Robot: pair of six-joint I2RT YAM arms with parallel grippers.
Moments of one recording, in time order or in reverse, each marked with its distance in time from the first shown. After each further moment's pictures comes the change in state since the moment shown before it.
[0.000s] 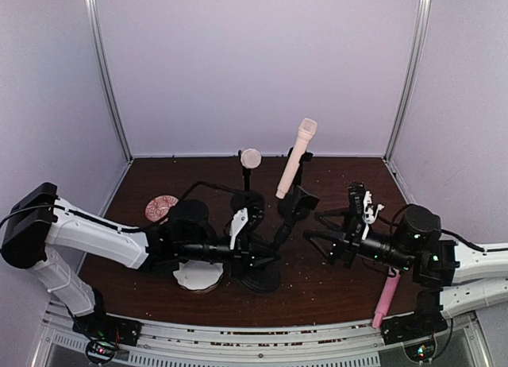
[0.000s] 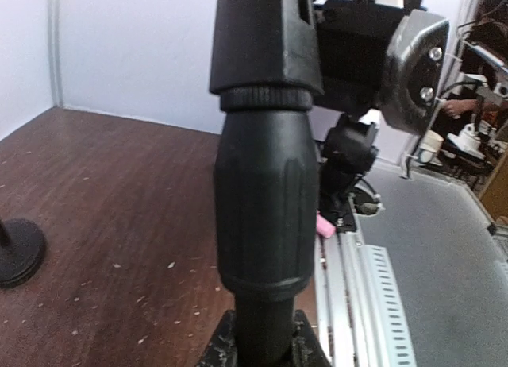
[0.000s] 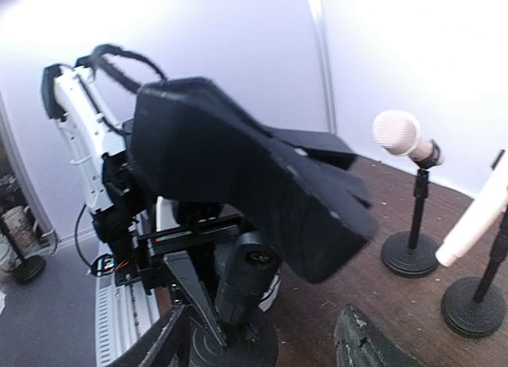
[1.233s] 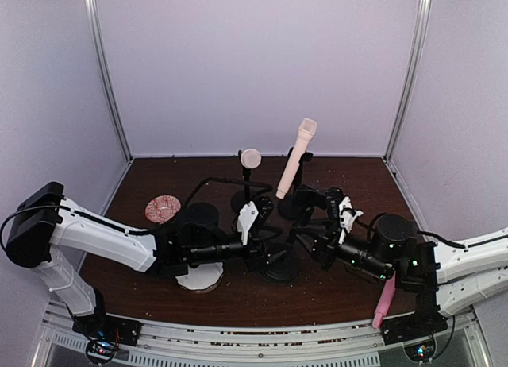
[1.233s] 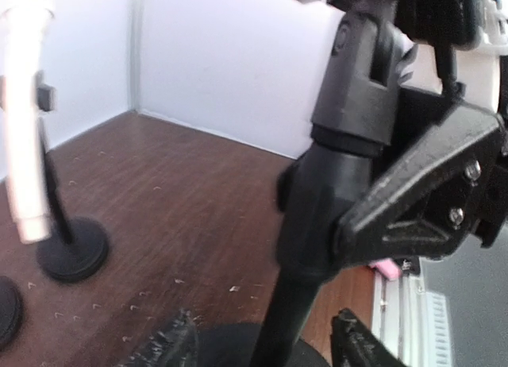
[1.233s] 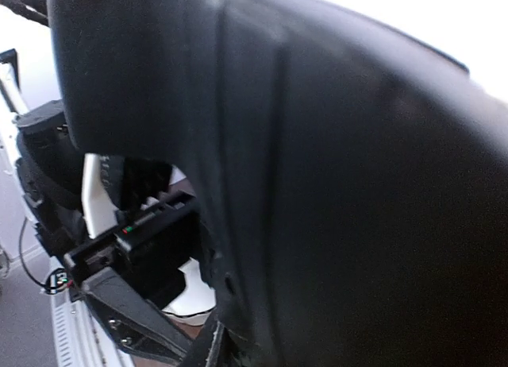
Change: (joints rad) left arm -0.073 0.048 0.066 0.019 -0.298 -0.018; right arm 0.088 0.206 0.035 0.100 0.240 0.053
